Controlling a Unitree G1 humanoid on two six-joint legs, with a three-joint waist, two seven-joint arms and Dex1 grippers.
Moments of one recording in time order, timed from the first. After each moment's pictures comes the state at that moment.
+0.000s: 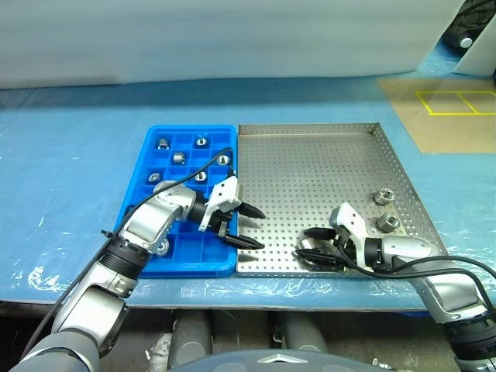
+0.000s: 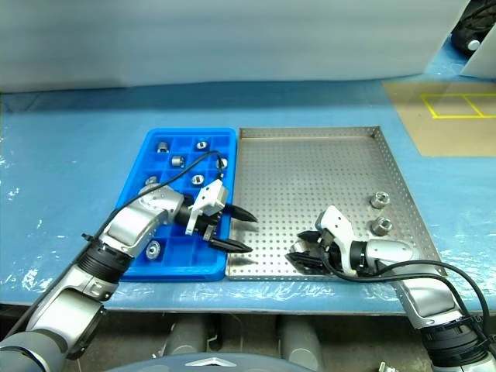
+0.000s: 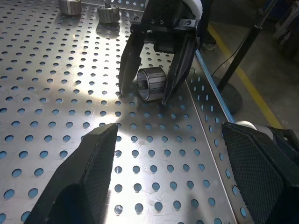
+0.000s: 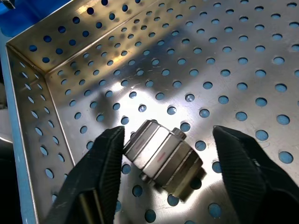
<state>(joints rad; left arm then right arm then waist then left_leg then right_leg) -0.55 0.44 -0.36 0.09 -0.29 0.35 -1.35 -0.02 -0.72 0.07 -0.29 0.37 0.58 0.94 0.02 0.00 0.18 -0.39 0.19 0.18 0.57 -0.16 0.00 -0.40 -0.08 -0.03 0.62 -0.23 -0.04</state>
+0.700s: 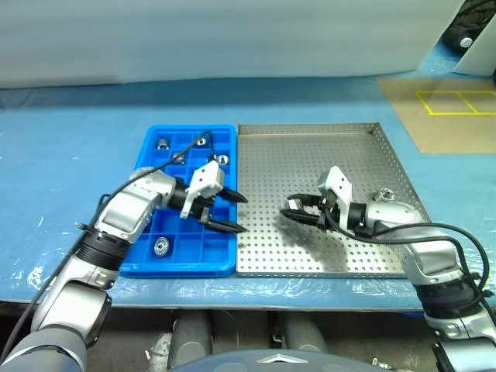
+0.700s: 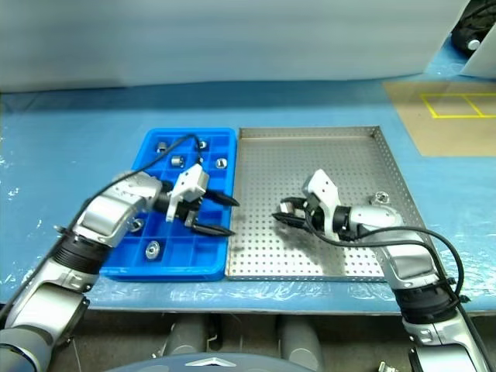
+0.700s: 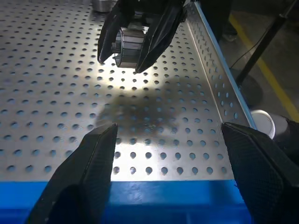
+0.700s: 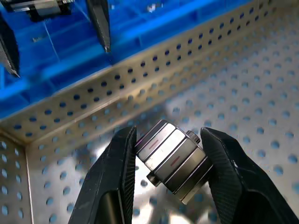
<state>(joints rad) -0.61 0.57 -0.26 0.07 -0.32 0.36 -1.35 -0.30 -0.62 0.09 -0.23 0.40 0.62 0.92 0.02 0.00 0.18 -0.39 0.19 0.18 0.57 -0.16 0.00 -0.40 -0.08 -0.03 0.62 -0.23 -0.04</state>
